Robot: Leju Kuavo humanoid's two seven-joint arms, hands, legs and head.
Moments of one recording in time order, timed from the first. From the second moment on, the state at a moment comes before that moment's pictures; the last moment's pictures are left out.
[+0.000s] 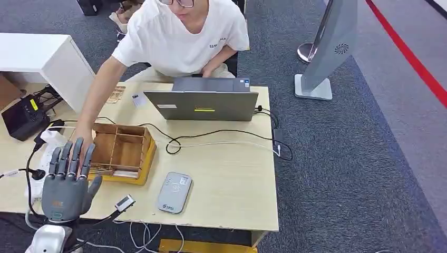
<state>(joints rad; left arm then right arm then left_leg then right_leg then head) 0.03 0.28 -0.20 -1.47 -1.51 0.67 -0.01 -0.08 0.17 -0.82 -0.20 1.11 0.01 0.00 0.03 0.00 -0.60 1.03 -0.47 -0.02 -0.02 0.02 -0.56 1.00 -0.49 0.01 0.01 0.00</state>
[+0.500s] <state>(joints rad) -0.01 0.35 -0.31 -1.41 -1.51 0.64 0.14 -0.08 0.17 -0.84 -0.20 1.12 0.01 0.00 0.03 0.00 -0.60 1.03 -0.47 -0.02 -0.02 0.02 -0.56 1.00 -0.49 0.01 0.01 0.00</state>
